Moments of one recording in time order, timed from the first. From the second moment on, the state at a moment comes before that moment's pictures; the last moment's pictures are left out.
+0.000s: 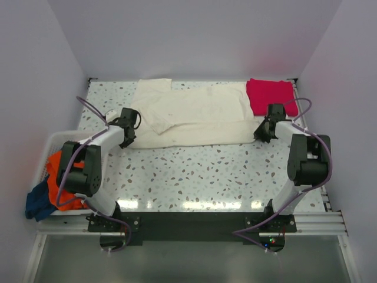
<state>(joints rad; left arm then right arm) -0.16 1.65 0.96 -0.45 -0.54 -0.85 -0.05 1.76 1.03 -0.31 0.04 0.64</state>
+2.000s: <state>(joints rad) -0.19 1.25 0.75 -0.41 -0.21 -0.69 0.12 1.14 0.85 -0.51 -0.06 0.49</state>
